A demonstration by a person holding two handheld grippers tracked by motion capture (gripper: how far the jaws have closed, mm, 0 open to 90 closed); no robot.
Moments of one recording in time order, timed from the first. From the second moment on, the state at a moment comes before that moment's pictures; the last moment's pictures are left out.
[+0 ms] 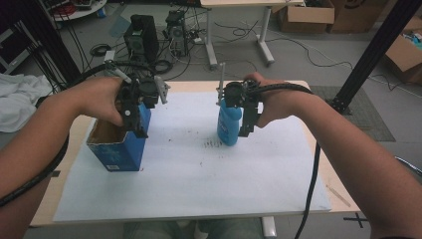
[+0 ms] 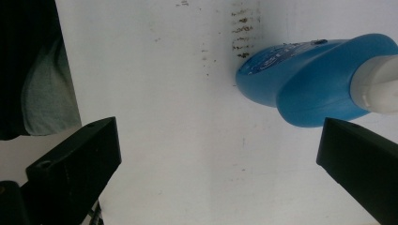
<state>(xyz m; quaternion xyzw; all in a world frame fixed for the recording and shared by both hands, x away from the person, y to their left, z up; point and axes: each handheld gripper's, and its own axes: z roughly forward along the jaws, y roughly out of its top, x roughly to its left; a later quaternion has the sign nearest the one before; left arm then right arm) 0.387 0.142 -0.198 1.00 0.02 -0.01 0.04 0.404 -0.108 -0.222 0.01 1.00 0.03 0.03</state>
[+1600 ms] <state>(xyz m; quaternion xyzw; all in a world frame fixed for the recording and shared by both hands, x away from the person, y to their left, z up) 0.381 0.144 -0.197 1.00 -0.01 0.01 0.05 0.361 -0.237 -0.348 0.34 0.82 0.43 0.15</state>
